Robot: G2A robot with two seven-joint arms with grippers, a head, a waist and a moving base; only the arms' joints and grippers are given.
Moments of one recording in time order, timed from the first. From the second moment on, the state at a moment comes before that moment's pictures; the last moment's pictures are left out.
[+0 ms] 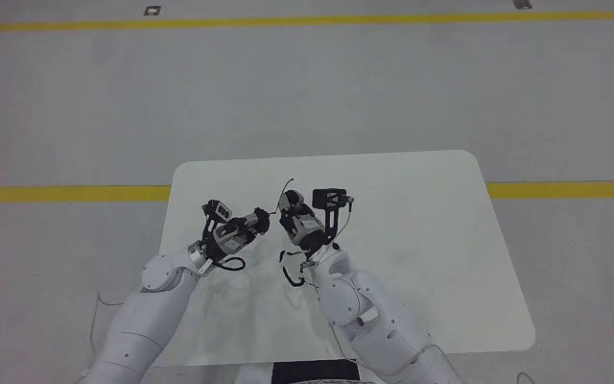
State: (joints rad) left arm 1.42 -1.14 -1.27 -1.28 -0.78 -0.34 -1.00; right arm -1.44 -1.46 0.84 -1.71 -0.79 0.20 -0.02
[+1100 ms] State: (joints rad) left arm 1.42 -1.14 -1.27 -1.28 -0.78 -0.34 -1.00; right arm -1.44 -1.47 0.85 -1.68 -0.83 0.22 -0.06
